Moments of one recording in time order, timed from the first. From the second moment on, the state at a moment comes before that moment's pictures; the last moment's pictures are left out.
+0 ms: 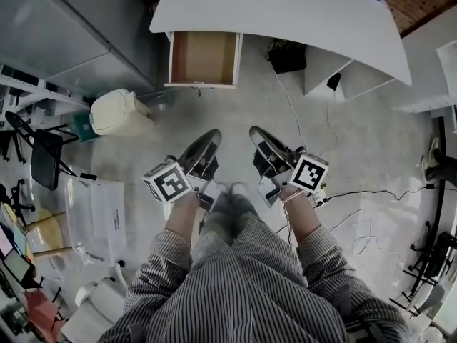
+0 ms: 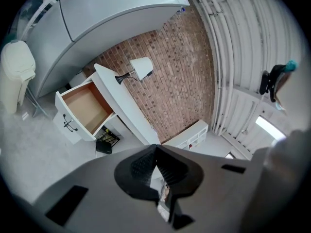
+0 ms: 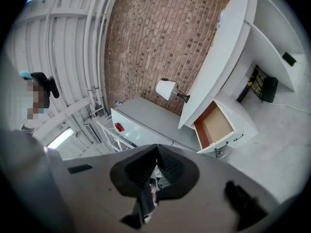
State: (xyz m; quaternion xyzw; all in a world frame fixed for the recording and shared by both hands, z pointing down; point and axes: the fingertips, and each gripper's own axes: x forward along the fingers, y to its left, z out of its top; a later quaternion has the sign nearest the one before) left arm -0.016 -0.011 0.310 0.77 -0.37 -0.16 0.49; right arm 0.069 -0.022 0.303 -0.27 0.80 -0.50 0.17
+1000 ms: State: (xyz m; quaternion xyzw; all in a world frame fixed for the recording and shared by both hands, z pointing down) left arm -0.019 0.060 0.203 0.87 -0.36 -0.06 0.34; right arm 0.026 0.053 0.201 -0.30 0.89 -0.36 0.05
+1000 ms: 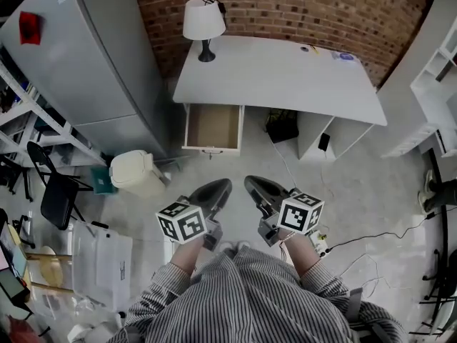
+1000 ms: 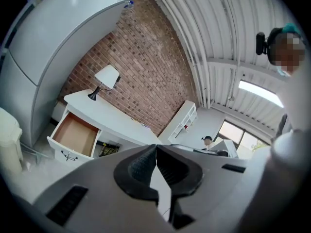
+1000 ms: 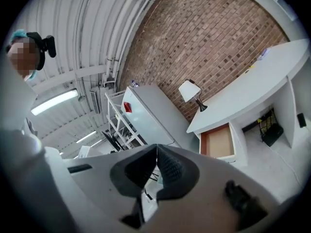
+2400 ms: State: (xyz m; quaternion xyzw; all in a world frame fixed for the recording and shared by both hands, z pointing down) left arm -0.021 0.030 0.215 0.87 -0.40 0.02 0.27; right arm 0.008 0.037 0.216 -0.32 0.91 -0.25 -0.04
